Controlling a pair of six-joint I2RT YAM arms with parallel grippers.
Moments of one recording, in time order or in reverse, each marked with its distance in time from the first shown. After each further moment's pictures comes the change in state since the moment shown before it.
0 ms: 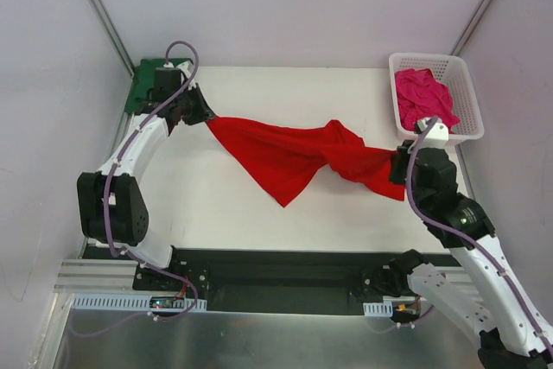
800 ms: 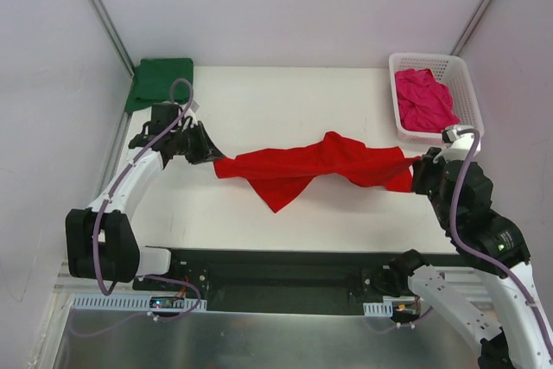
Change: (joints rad) left arm 0.009 -0.276 -0.322 -0.090 0.253 -0.079; right arm 0.000 -0.096 0.193 -0.231 0.071 -0.043
